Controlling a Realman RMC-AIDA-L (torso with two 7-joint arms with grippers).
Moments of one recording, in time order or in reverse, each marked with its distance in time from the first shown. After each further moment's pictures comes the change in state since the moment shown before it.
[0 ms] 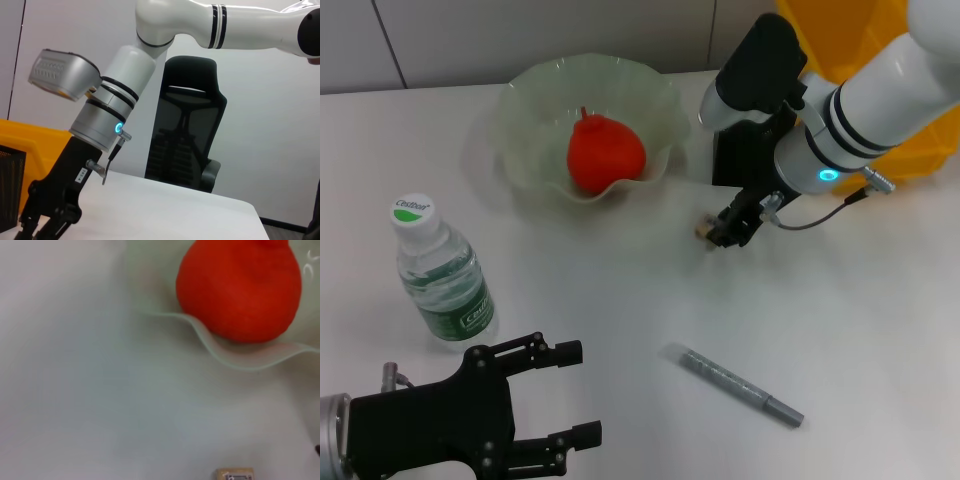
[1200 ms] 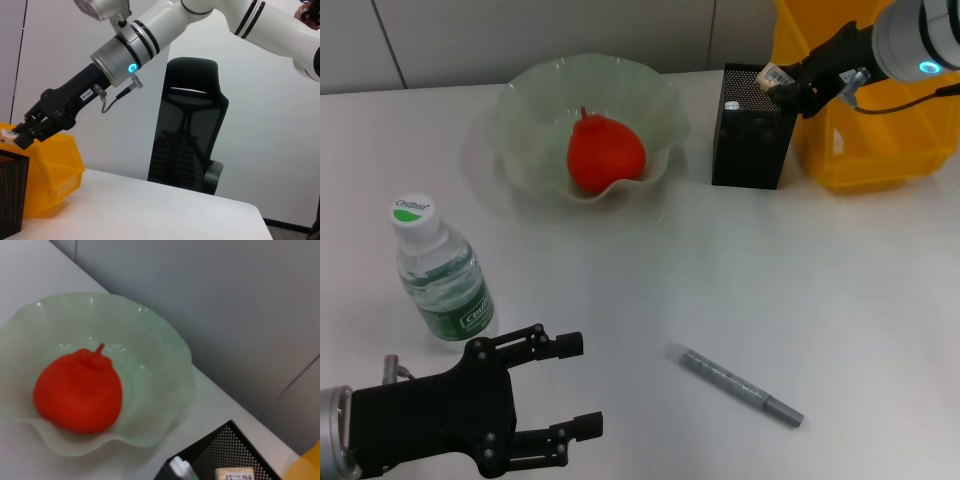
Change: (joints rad) left arm -0.011 0.000 -0.007 -0.003 -0.003 -0.005 0.003; right arm -0.240 -0.006 0.057 -0.605 -0.086 -0.058 0.089
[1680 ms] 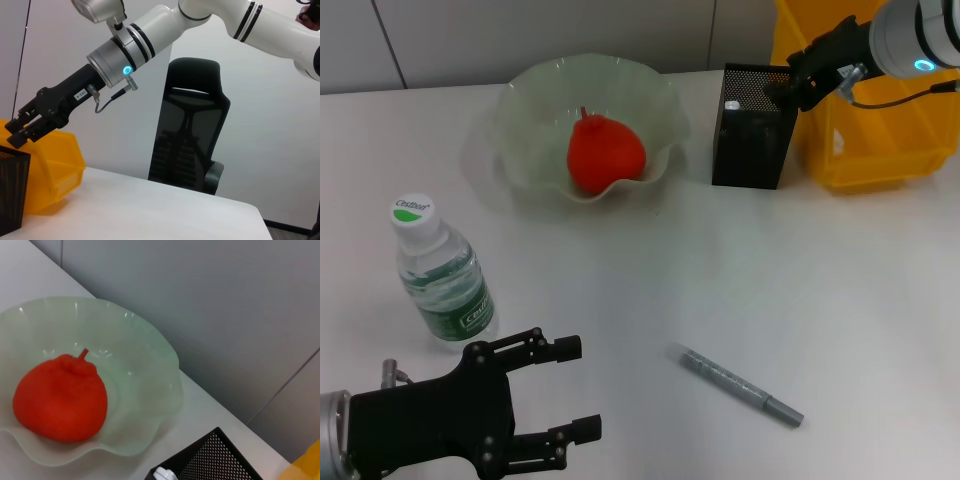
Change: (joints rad) left arm 0.008 0.000 0.000 -0.002 0.000 0.000 -0.002; right arm 0.012 -0.001 0.015 0.055 0.009 0.061 -0.026
